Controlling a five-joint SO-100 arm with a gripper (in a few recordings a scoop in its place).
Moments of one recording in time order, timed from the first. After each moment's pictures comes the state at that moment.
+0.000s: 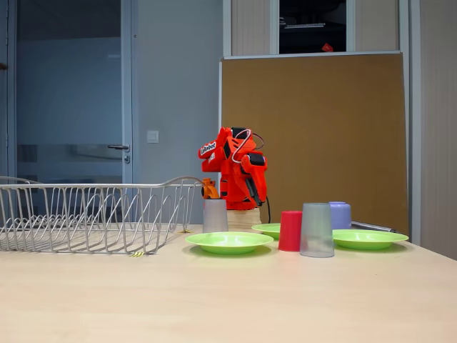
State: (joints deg) arm -30.5 189.7 178.8 69.6 -12.2
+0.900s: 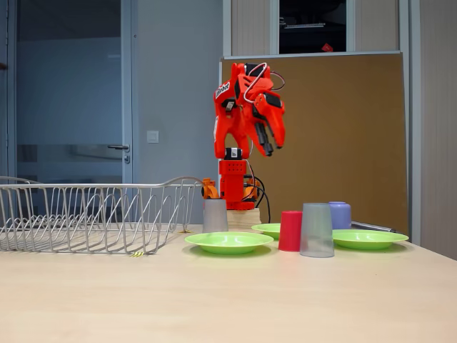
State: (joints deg) arm -26.0 105.1 99.6 67.6 -20.0
